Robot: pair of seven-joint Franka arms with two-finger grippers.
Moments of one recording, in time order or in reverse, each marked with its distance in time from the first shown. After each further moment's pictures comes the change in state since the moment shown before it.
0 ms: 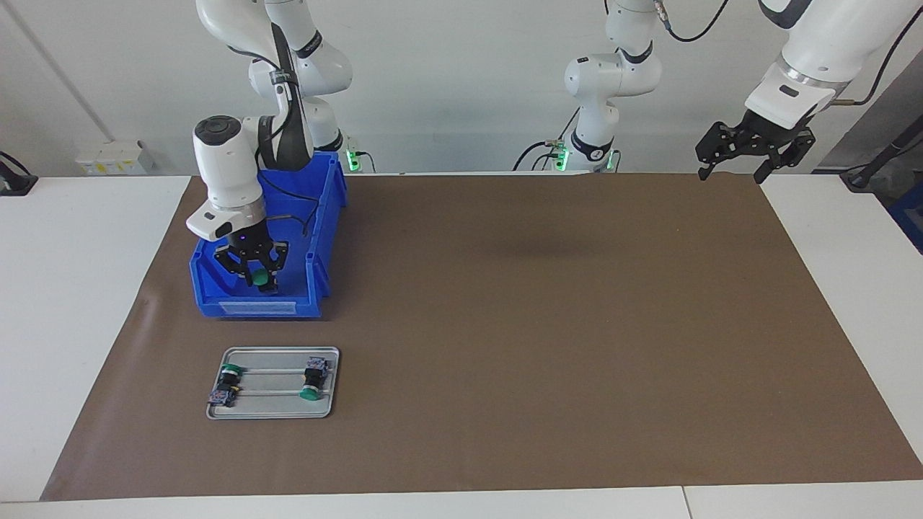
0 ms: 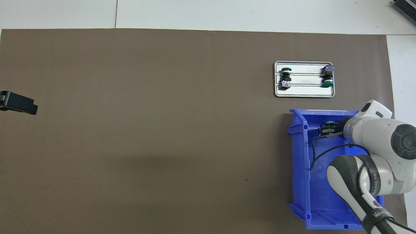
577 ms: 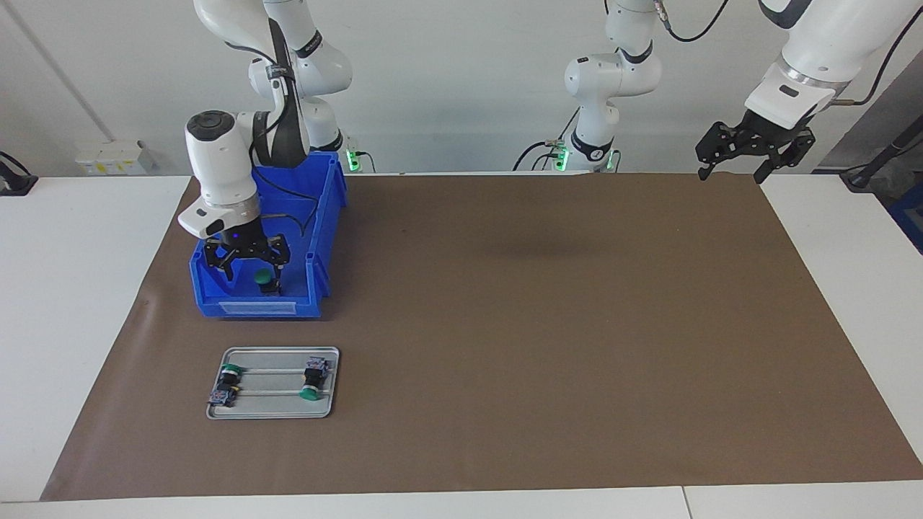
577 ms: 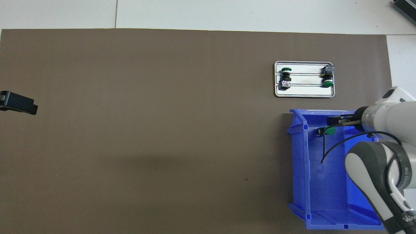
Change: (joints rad) left arm 0.000 0.000 0.000 0.000 0.000 0.000 0.000; right arm 0.000 -0.040 0.000 0.218 0.067 -0.316 0.015
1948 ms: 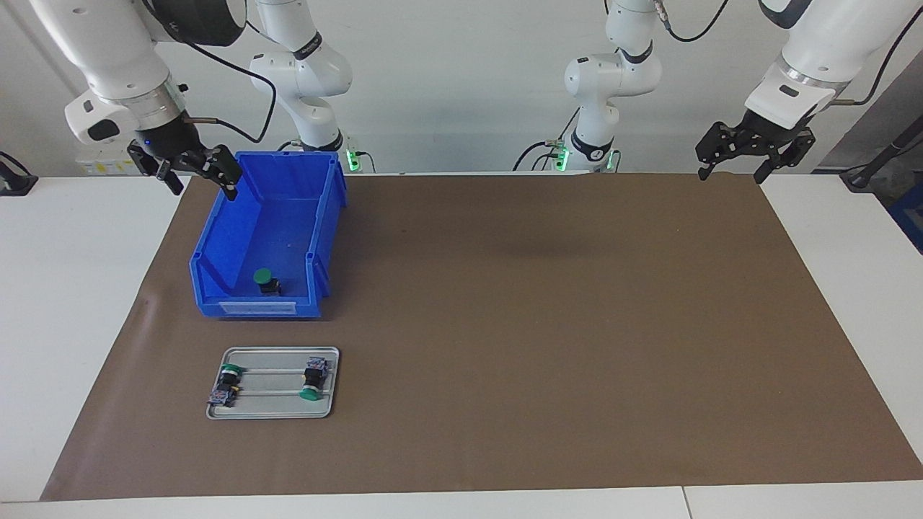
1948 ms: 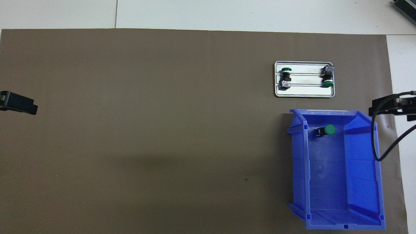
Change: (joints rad) left arm 0.000 0.000 0.000 0.000 0.000 0.000 0.000; right arm -0.165 0.060 0.161 0.578 0.091 -0.724 0.141
